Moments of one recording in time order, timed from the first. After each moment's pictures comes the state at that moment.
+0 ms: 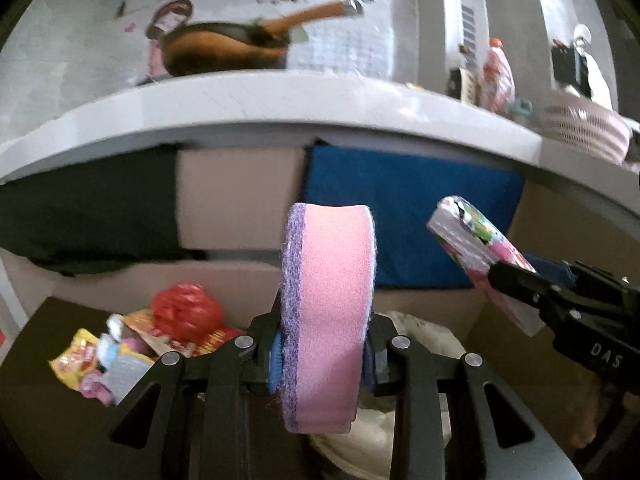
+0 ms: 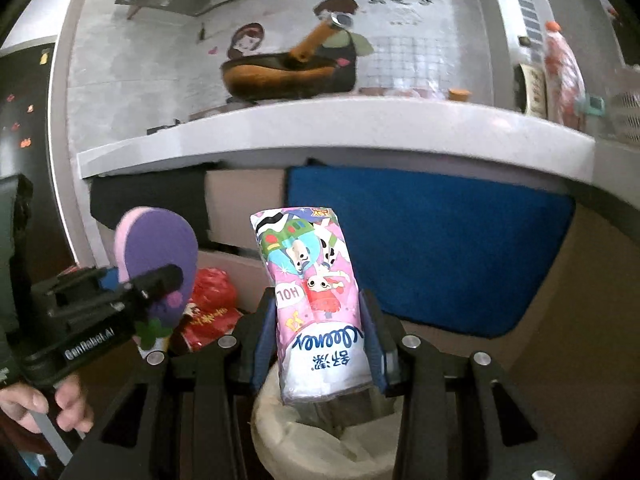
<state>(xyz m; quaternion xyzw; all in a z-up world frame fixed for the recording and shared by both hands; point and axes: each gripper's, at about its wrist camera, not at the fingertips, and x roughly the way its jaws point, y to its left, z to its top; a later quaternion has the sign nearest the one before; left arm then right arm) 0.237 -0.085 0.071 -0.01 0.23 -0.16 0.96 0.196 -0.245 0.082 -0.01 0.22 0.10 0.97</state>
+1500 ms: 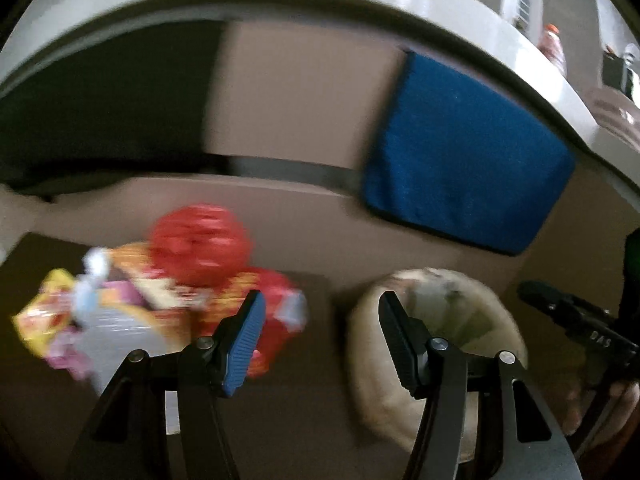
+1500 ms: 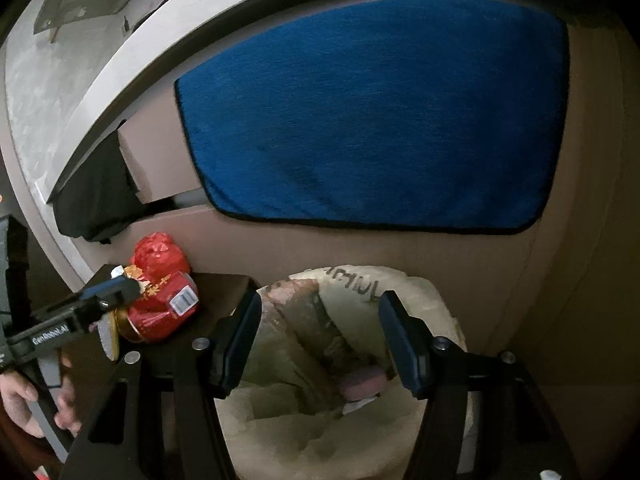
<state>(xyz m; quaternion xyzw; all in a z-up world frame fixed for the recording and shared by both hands) 0.300 -0.013 -0.005 -0.05 0.32 -0.14 0.94 0.256 -0.279 -0.015 0.09 0.31 0.07 0.94</state>
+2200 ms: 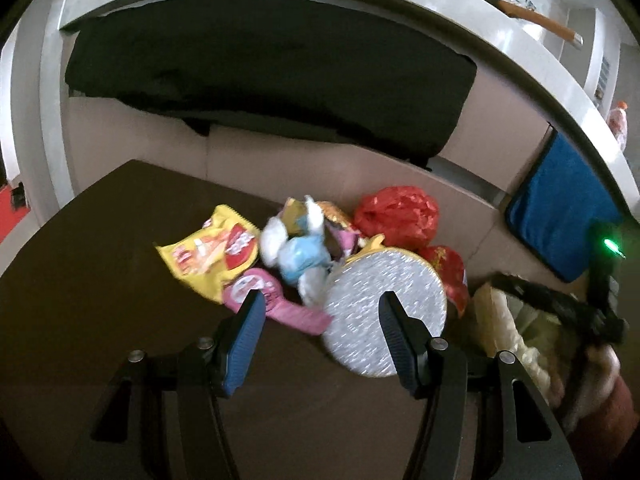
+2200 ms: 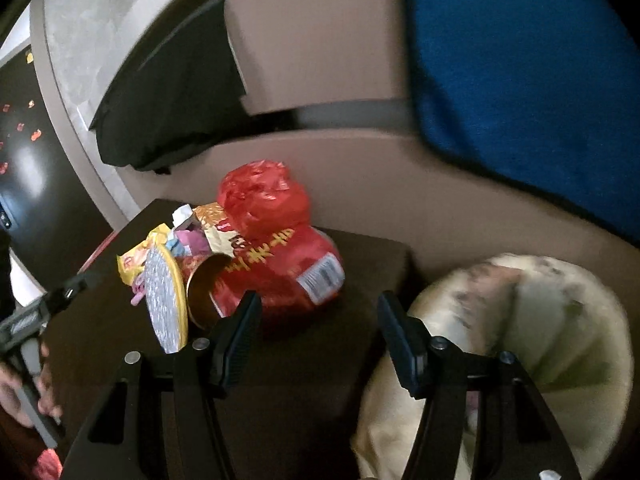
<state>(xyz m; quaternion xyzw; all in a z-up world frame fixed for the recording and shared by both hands) 0.257 0.183 -0.031 -0.13 0.34 -0.05 0.93 0.338 -0.101 -0.061 0.04 0.40 0.20 0.90</state>
